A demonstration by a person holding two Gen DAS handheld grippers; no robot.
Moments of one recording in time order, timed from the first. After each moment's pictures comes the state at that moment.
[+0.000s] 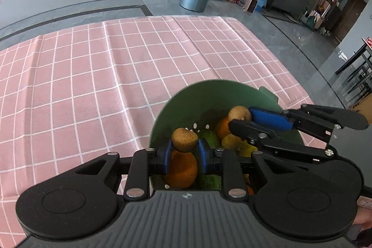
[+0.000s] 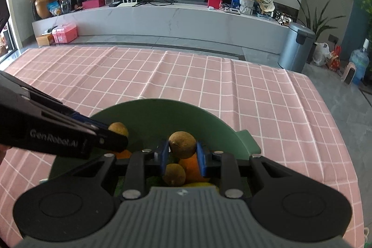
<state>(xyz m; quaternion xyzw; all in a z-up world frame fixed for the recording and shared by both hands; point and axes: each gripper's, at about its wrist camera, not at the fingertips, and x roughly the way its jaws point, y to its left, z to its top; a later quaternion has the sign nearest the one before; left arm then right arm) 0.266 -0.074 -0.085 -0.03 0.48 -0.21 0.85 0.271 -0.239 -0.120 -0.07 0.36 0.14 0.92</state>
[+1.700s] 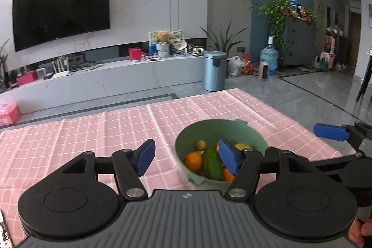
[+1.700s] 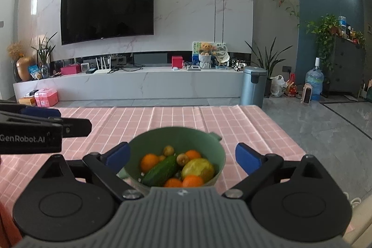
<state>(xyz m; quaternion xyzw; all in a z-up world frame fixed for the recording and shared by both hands) 0.067 -0.065 0.003 0.04 0.24 -0.12 0.96 0.046 -0.233 -0.052 0.00 0.21 0.05 0.98</state>
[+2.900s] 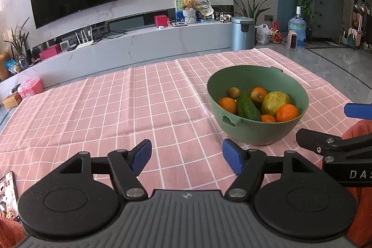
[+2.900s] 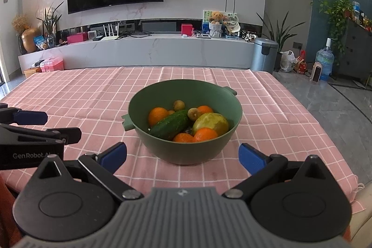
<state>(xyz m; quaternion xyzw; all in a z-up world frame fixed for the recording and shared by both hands) 0.054 -0.046 -0.053 0.06 0.32 -0.05 0.95 0.058 -0.223 -0.092 -0.02 0.28 0.07 0.96</state>
